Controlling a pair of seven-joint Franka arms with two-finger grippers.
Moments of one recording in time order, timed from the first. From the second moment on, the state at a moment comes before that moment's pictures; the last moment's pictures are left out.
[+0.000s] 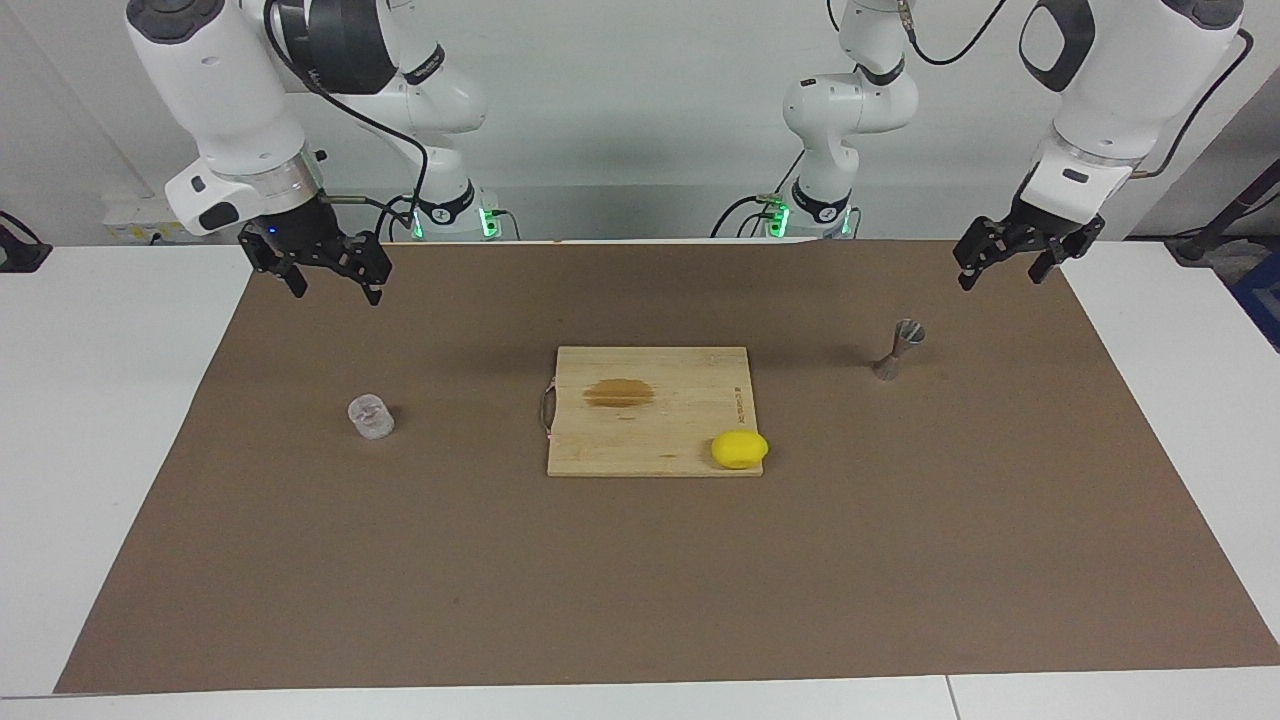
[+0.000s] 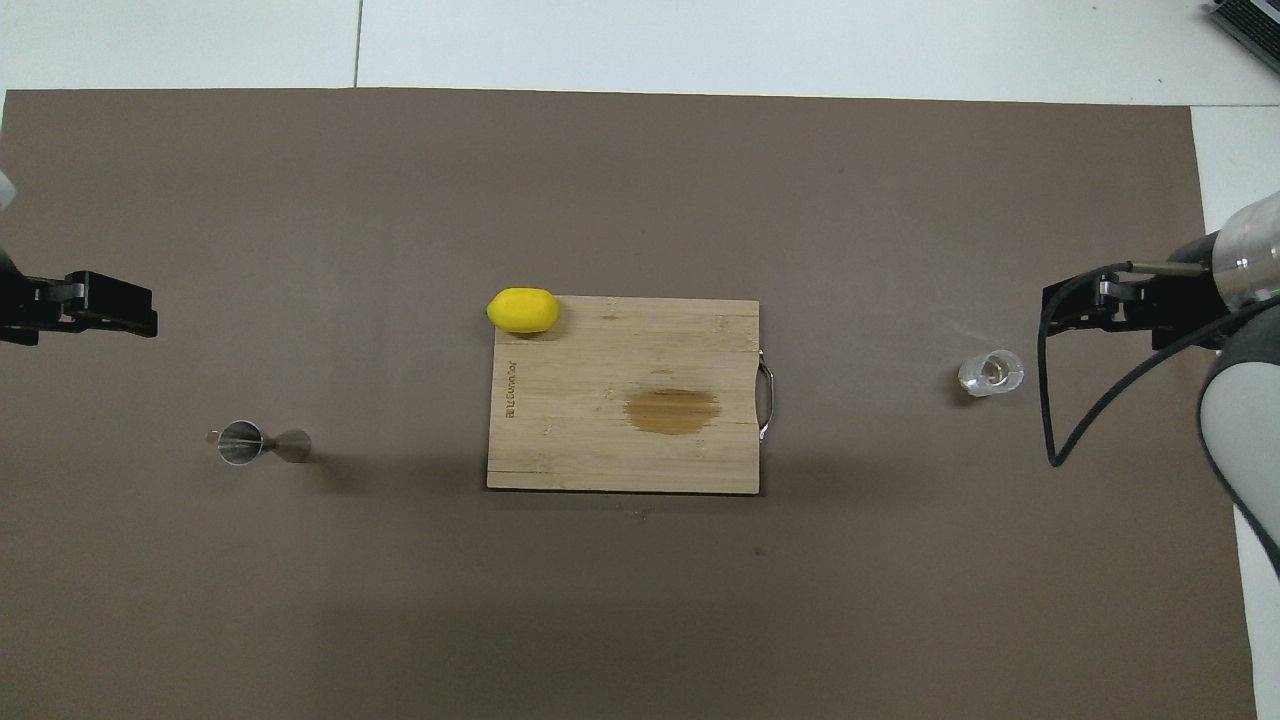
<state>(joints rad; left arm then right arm) 0.00 -0.04 -0.04 -1.66 0.02 1.64 -0.05 -0.05 -0.01 0.09 -1.66 -0.02 1.64 0.20</state>
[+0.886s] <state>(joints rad) 0.00 -0.04 -0.04 -1.66 0.02 1.64 -0.05 -0.05 -0.01 0.09 -1.66 -0.02 1.64 0.20</state>
